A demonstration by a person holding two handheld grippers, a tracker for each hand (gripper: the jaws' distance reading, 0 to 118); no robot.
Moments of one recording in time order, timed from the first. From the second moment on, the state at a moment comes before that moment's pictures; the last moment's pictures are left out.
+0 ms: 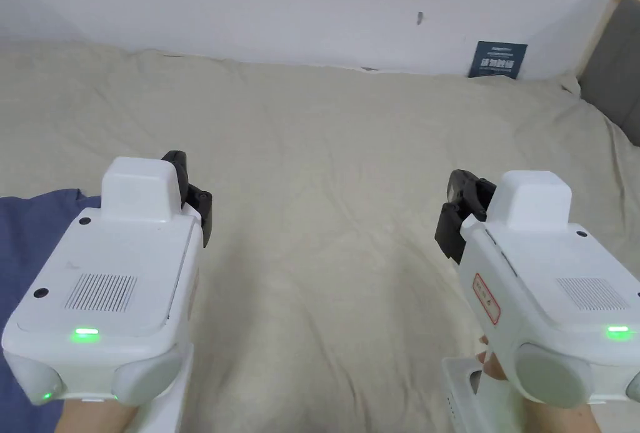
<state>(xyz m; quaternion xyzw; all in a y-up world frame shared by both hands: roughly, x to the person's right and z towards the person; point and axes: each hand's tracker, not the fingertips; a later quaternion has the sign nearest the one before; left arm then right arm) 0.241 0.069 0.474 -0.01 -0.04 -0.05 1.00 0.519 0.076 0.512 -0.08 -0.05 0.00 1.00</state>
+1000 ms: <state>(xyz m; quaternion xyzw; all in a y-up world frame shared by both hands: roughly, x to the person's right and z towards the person) 0.079 0.064 0.557 -0.04 0.21 -0.03 0.98 0.348 0.068 0.473 -0.09 0.20 0.02 0.98</state>
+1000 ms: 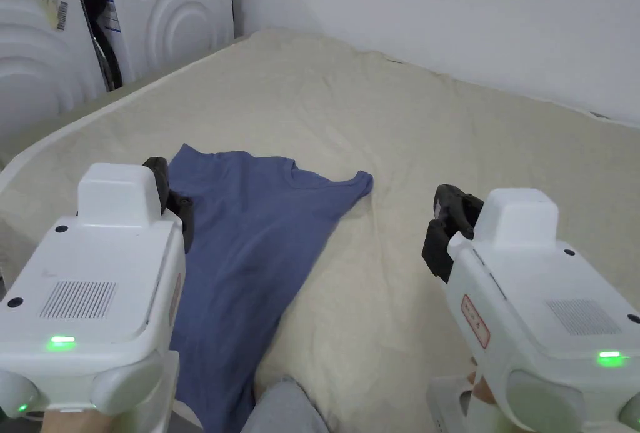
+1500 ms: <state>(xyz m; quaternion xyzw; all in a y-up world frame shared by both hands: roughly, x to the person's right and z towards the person) 0.043 0.067 0.439 -0.18 0.12 0.01 0.98 0.350 0.067 0.452 -0.10 0.20 0.03 0.97</state>
